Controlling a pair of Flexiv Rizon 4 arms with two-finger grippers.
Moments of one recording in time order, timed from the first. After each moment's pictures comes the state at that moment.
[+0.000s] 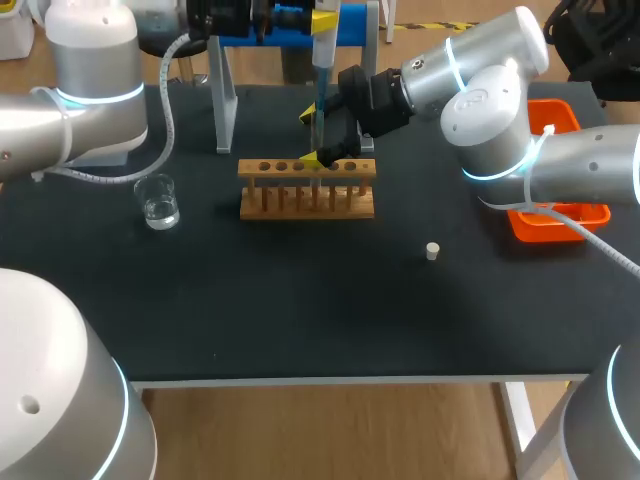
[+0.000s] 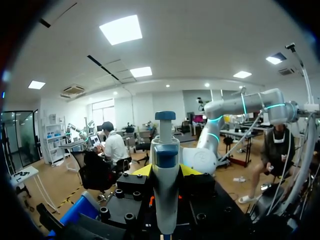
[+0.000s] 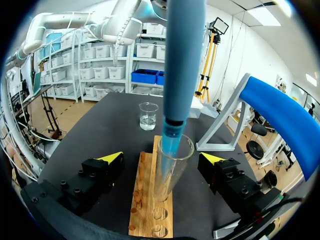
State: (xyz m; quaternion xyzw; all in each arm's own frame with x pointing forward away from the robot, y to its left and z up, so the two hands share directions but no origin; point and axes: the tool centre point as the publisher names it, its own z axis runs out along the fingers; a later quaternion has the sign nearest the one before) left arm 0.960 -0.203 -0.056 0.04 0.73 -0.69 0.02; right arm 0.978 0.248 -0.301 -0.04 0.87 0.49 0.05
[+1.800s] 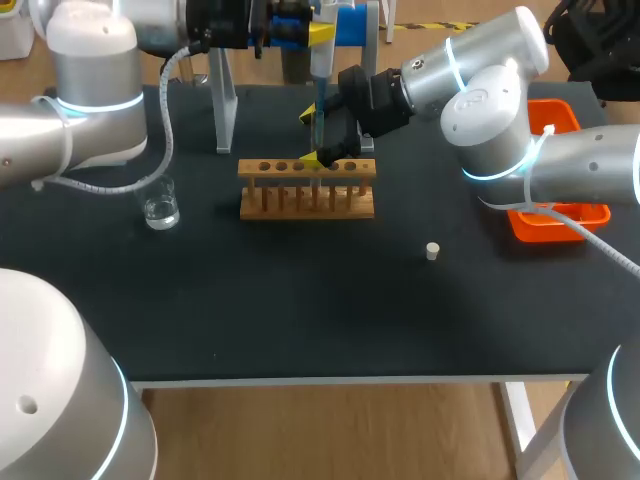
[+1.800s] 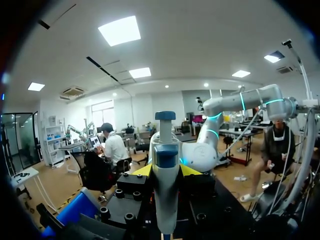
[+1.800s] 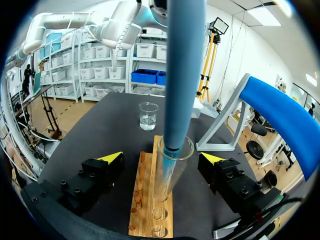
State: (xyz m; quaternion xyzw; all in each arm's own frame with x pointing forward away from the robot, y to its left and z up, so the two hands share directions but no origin) left arm 0.961 -0.199 -0.073 0.05 0.72 -0.69 0.03; right arm 0.978 0.248 -0.301 -0.04 0.87 0.49 0.05
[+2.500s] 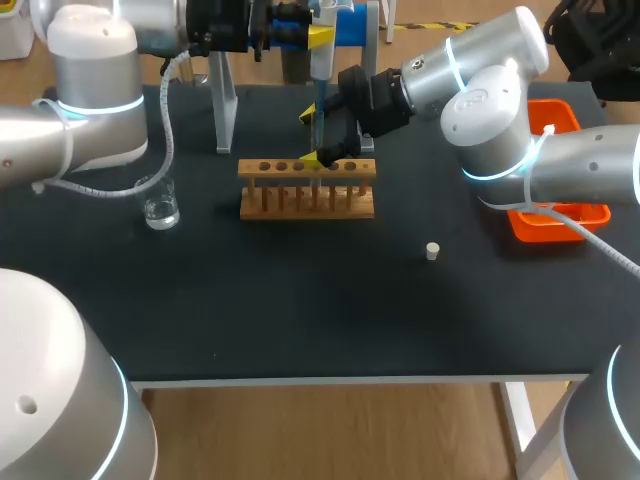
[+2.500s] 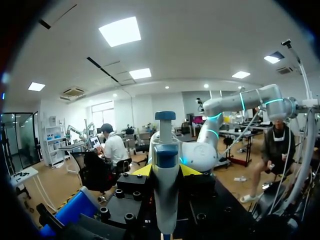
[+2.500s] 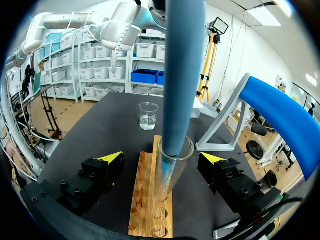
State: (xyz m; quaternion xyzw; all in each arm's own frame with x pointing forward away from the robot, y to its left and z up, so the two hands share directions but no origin) left arm 0.961 -0.199 -0.077 0.05 0.72 -0.69 0.03; right arm 0.978 0.248 -0.301 -0.04 0.87 0.49 0.05
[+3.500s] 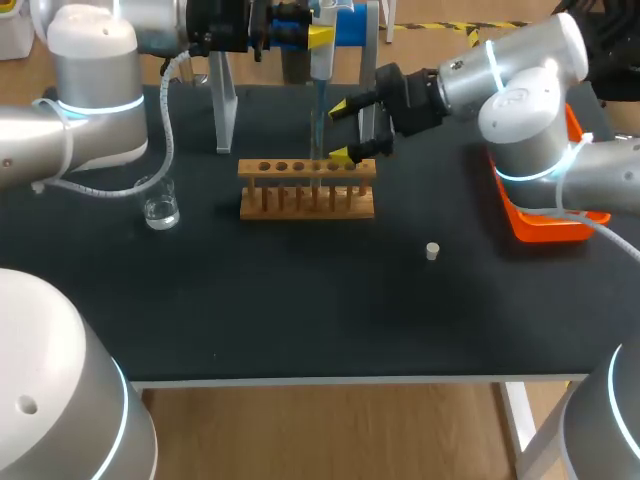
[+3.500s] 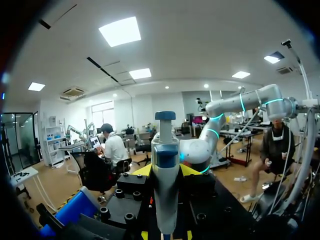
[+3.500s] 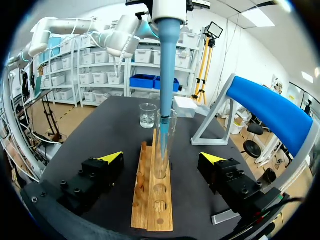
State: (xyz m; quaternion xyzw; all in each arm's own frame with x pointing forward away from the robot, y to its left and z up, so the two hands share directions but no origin) left arm 0.961 -0.199 -0.077 0.05 0.72 -0.69 0.03; right arm 0.980 0.198 -0.290 -0.02 0.86 0.51 0.05
